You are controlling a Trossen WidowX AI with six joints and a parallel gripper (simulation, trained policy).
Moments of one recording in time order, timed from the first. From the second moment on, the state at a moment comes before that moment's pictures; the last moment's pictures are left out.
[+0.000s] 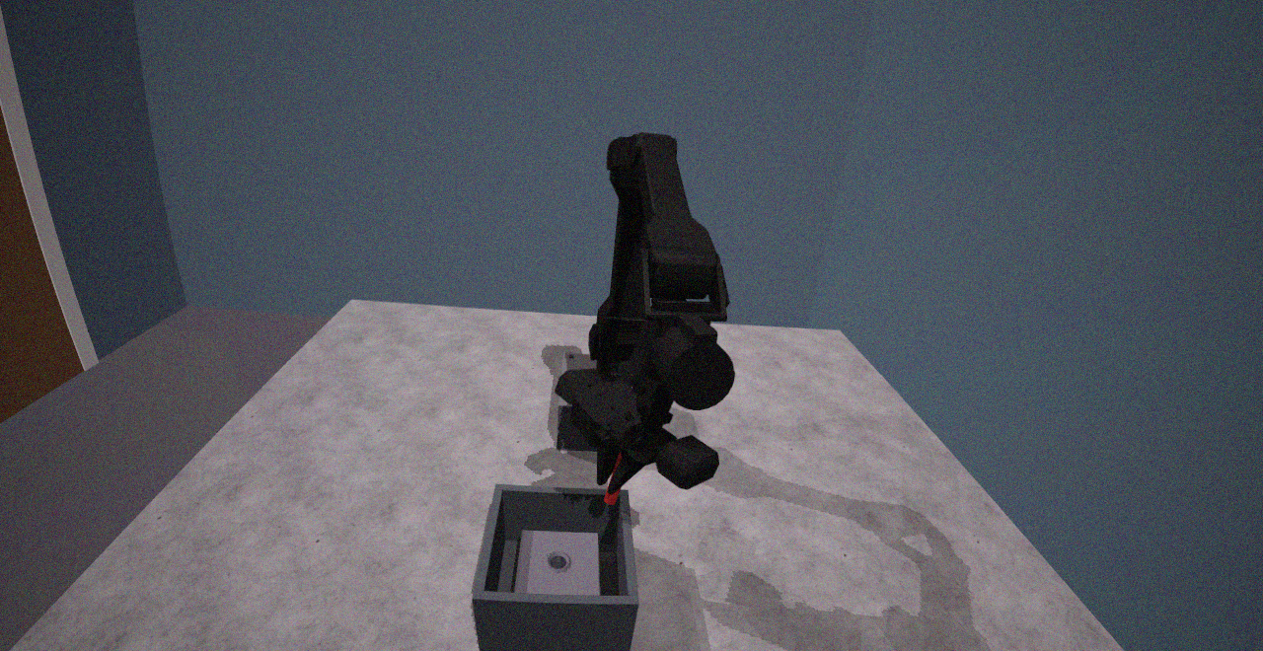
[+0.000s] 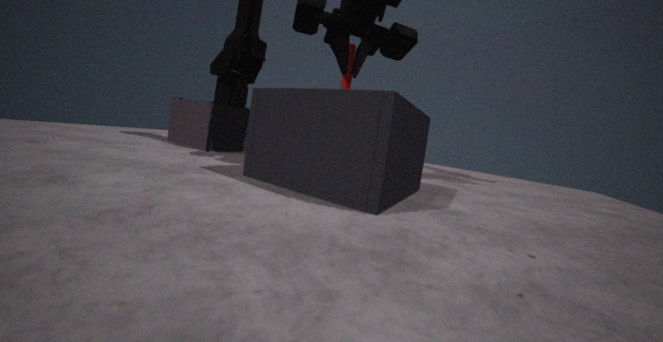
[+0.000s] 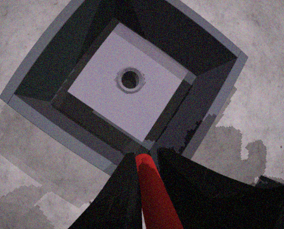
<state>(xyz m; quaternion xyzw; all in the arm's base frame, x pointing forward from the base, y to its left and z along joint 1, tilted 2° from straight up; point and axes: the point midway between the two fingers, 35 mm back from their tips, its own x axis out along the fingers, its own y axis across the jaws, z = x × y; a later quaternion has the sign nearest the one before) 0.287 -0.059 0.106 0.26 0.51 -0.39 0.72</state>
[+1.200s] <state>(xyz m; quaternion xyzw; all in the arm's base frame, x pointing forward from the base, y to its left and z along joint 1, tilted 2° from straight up) 0.323 -0.130 0.036 0.30 0.53 -0.41 0.68</state>
